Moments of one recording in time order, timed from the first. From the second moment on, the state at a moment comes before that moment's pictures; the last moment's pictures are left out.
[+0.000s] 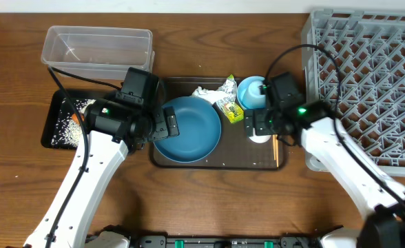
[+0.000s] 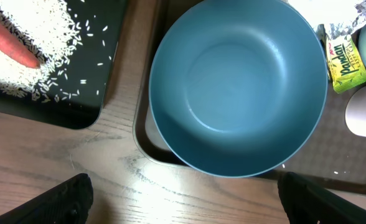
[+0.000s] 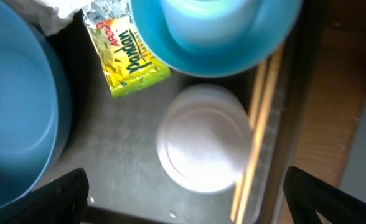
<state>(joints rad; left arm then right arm) -0.30 1.35 1.25 -1.15 -0.01 -0.52 0.43 1.56 1.12 -0.74 0.00 0.33</state>
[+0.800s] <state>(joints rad) -0.30 1.35 1.25 -1.15 -0.01 -0.52 0.44 1.75 1.12 -0.67 0.11 0.41</state>
